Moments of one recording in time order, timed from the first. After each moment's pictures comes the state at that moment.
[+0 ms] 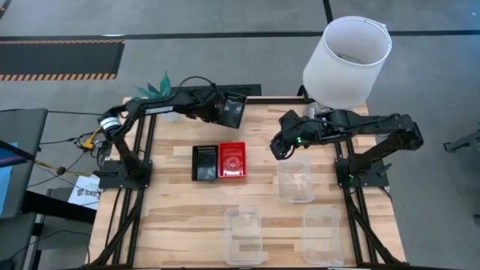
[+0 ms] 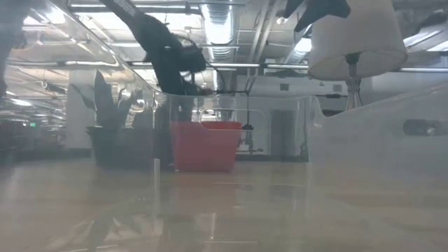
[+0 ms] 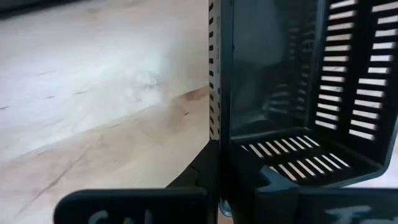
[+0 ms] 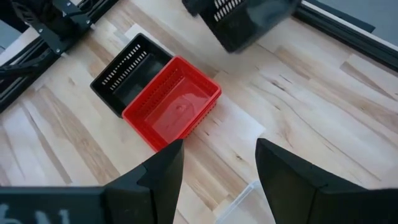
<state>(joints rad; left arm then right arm) 0.59 1.76 1.23 -0.58 0.00 -0.66 0.05 1.38 1.51 -1.04 0.34 0.81</state>
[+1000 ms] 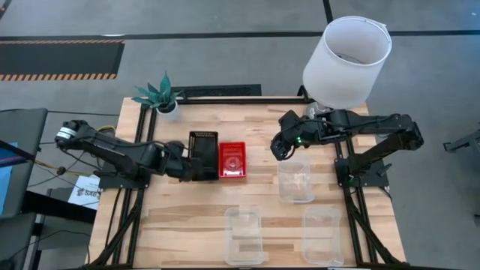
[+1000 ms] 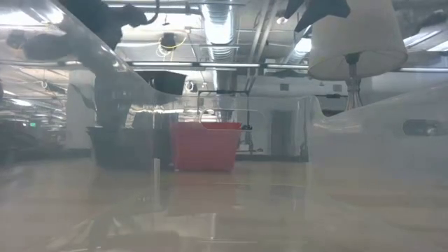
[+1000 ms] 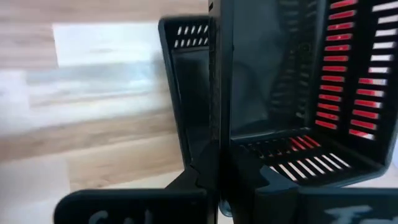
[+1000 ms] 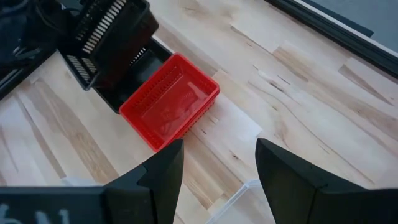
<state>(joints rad) -0.25 1.21 0.95 -1.02 -0.40 -1.69 0.05 1.38 1.51 -1.05 0.34 0.78</state>
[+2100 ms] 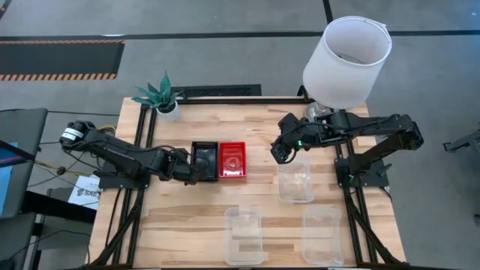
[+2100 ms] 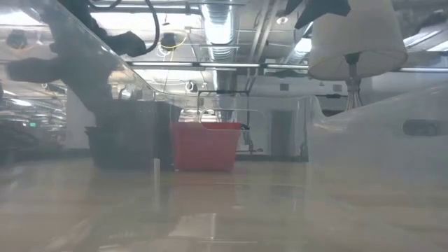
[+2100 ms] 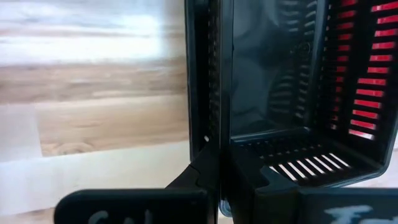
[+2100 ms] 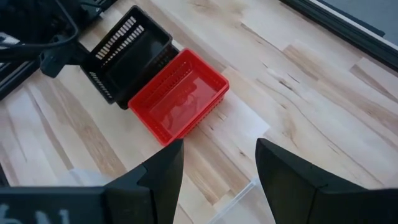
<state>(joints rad) -0.26 1.29 0.85 -0.86 -0.26 -1.79 0.08 1.38 1.51 -1.04 0.34 0.78</state>
